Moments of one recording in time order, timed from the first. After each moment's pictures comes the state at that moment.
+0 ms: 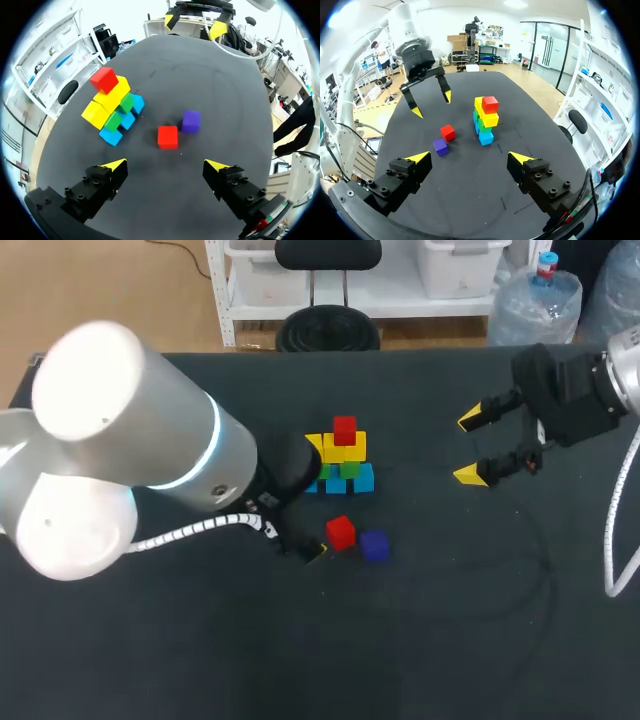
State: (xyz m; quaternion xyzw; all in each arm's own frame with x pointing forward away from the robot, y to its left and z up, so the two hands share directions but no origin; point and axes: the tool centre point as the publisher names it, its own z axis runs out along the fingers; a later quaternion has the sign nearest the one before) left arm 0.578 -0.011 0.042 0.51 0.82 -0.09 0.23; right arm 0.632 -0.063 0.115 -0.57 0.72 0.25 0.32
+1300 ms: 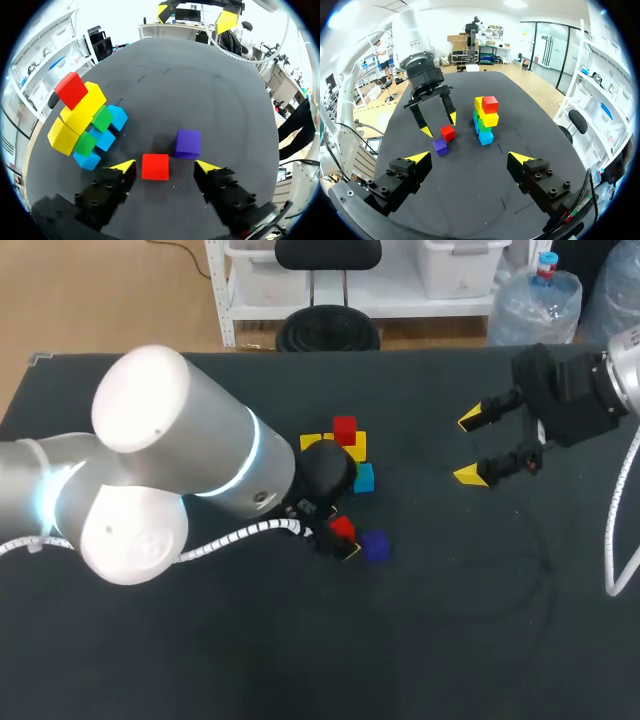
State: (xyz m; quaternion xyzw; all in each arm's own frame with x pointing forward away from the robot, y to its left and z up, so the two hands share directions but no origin) left arm 0.589 -0.060 0.008 0.51 0.81 -0.14 0.23; right arm 0.632 -0.063 0.114 -0.57 0.72 0.25 0.32
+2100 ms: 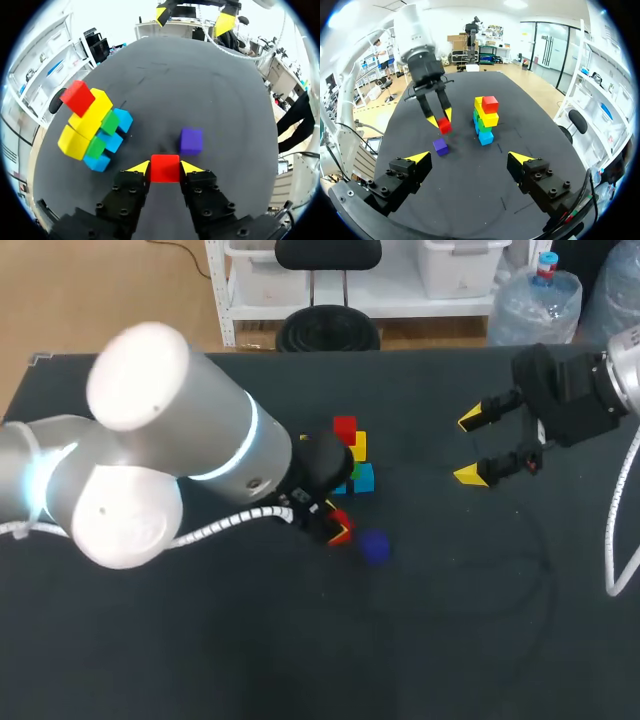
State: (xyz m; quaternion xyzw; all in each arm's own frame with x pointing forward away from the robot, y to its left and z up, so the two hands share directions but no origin) left arm 0.592 -0.047 0.028 0.54 0.80 -0.12 0.22; right arm 0.632 -0.063 0.115 -0.57 0.72 0.25 0.32
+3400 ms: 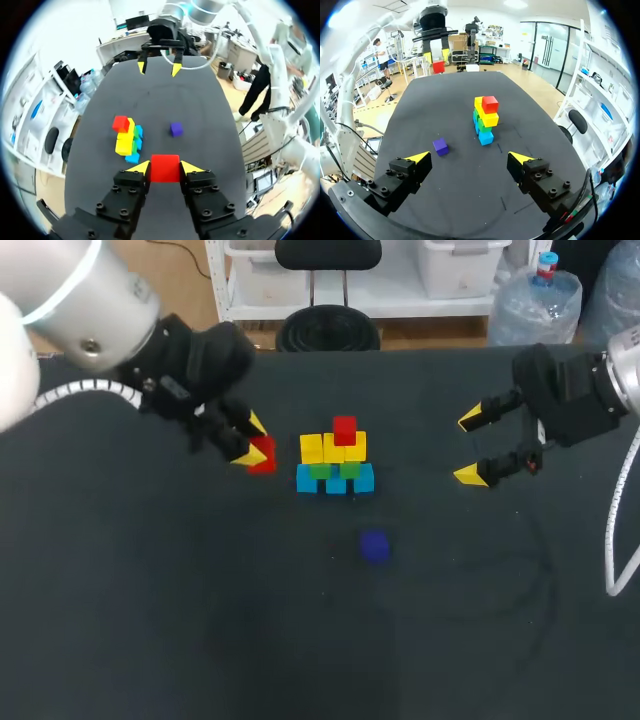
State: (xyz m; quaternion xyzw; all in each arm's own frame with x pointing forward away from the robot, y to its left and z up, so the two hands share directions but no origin) left arm 0.605 0.036 0.163 0.69 0.67 -0.17 0.22; right arm 0.632 -0.063 0.115 -0.57 0.72 0.25 0.32
